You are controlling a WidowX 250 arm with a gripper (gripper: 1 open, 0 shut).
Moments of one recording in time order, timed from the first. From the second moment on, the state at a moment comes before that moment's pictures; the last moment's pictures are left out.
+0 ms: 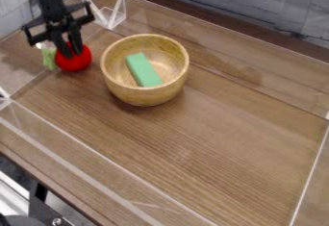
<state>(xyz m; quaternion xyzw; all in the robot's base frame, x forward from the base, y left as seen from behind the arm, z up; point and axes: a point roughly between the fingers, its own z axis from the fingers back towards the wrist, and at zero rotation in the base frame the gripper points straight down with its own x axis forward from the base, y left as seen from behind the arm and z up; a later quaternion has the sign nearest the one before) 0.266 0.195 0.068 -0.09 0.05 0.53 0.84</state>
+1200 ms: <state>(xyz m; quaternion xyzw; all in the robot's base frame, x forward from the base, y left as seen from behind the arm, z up) 0.277 0.174 0.075 -0.10 0.05 0.54 0.84</state>
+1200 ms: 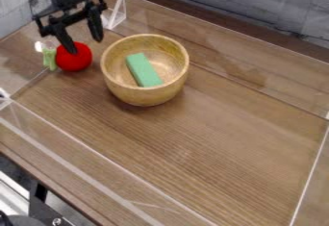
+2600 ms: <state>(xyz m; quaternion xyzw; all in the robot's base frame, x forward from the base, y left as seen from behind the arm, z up) 0.281 0.136 0.112 -0.12 0.05 0.51 0.85</state>
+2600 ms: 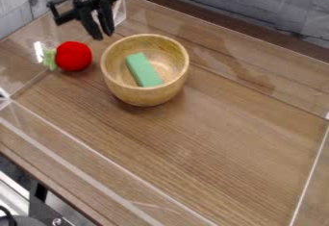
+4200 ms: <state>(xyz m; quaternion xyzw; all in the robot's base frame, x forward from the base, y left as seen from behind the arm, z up) 0.279 0.194 0.045 -0.09 0.06 0.49 0.87</state>
